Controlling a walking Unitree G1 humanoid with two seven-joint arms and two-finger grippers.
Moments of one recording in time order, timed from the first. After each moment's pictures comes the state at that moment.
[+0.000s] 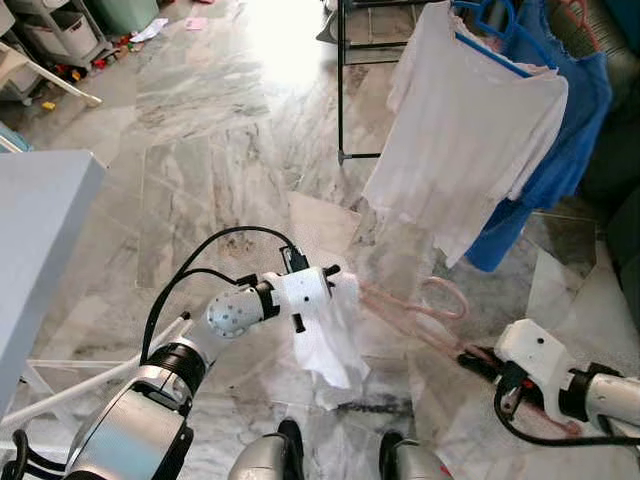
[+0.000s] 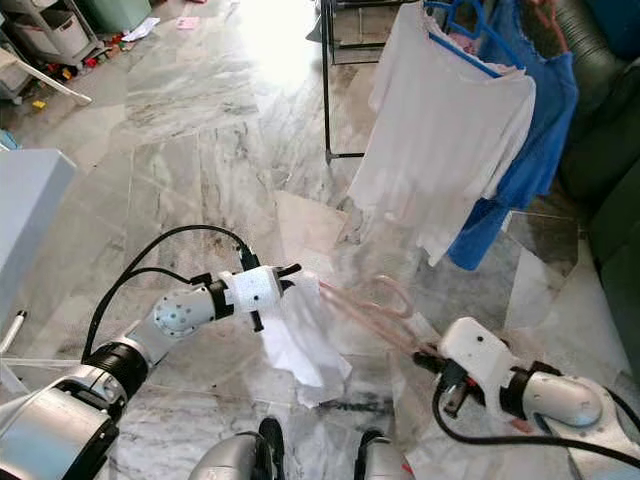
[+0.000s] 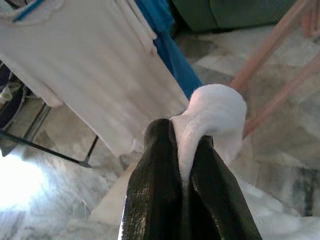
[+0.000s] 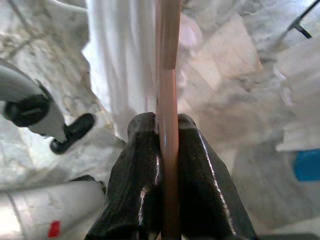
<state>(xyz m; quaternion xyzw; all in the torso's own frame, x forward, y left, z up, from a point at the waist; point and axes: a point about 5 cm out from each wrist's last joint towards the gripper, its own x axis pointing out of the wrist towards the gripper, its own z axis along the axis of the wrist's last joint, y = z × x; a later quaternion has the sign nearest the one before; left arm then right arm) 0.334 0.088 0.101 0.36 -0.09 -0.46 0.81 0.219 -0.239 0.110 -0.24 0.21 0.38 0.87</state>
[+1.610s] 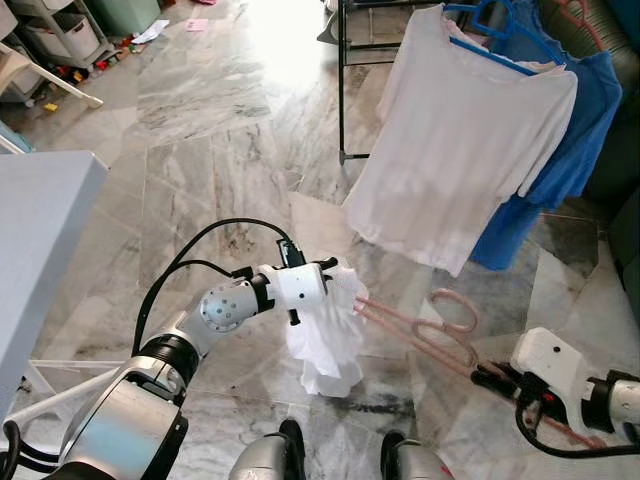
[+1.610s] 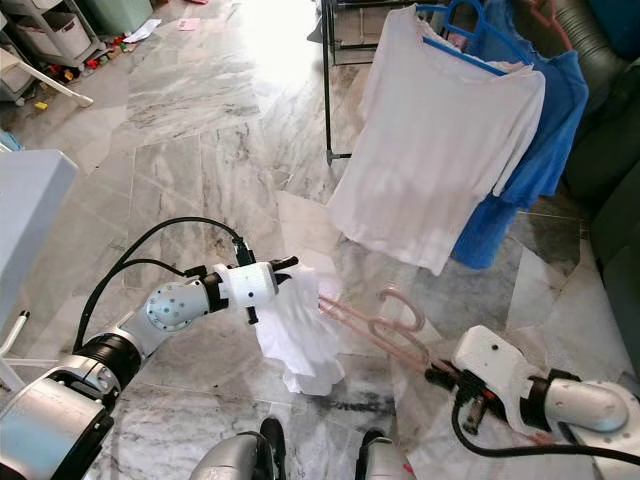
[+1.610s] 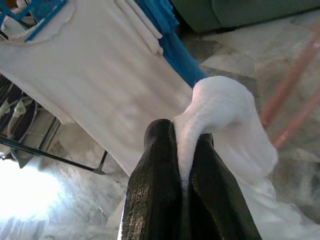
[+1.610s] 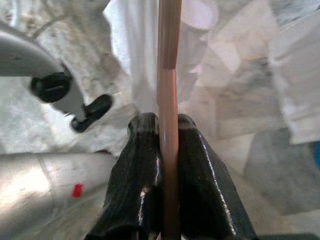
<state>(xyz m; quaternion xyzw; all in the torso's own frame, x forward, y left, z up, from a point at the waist) 0.336 0.093 0.111 0.38 -0.12 -0.46 0.79 0.206 -0.255 0.113 -0.24 0.26 0.41 0.84</state>
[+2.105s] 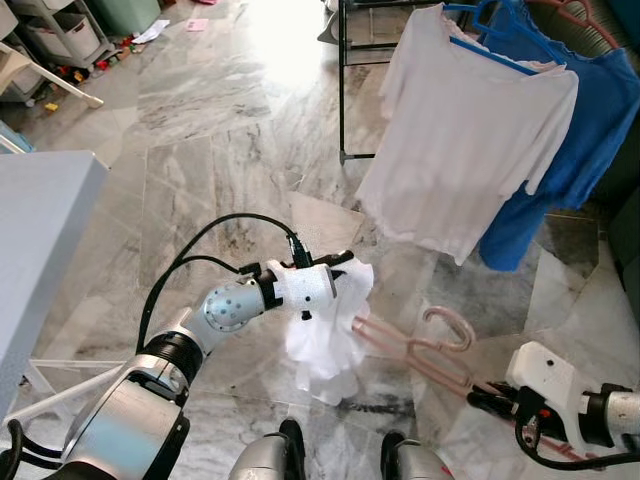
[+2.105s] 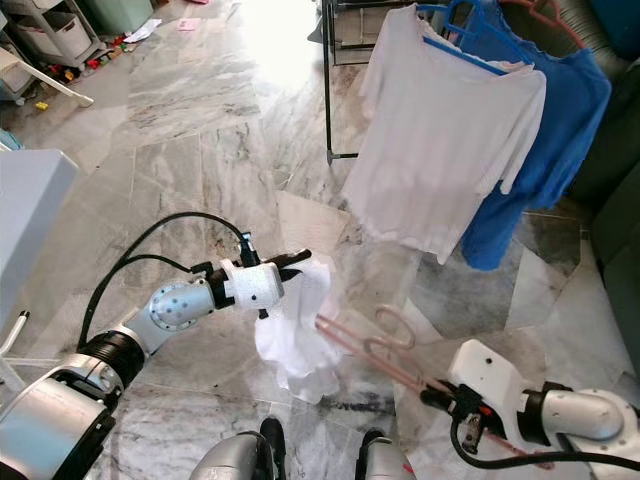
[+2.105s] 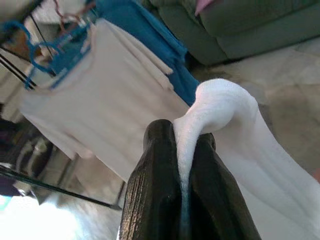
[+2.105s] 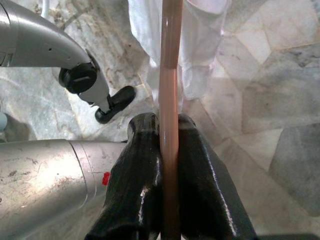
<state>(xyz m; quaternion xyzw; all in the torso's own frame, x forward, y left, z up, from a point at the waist) 0.332 0.083 0.129 0.38 -0.21 -0.46 0.77 0.198 -0.252 0.104 -0.22 0.29 0.43 0.83</state>
